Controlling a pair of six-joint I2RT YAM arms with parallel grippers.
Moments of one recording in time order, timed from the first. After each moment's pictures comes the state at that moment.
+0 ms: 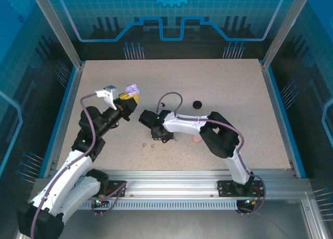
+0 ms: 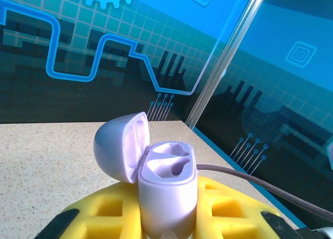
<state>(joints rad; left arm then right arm) -0.30 0.77 0.60 0.23 0.32 -0.42 0.99 2.12 1.55 -0.83 0.21 1.02</state>
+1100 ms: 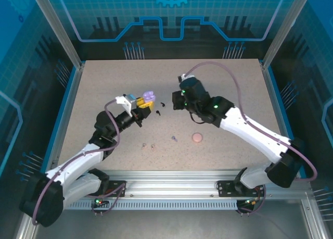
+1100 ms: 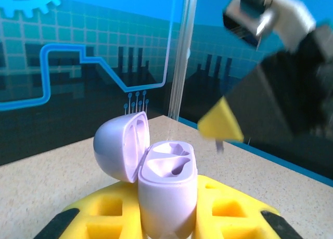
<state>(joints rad) -0.42 1.02 0.44 0.72 0.39 -0.15 0.79 1.38 1.36 -0.56 0.22 0.51</state>
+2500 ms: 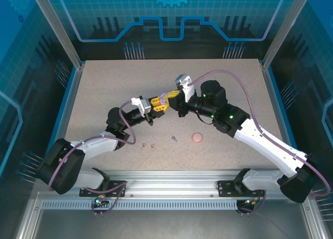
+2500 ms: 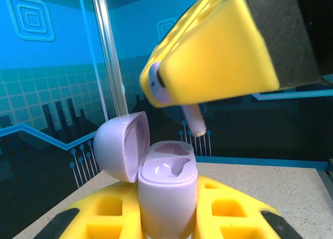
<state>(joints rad) -0.48 1.35 0.52 1.16 0.62 -0.03 0.75 1.22 1.16 -0.21 -0.24 0.10</state>
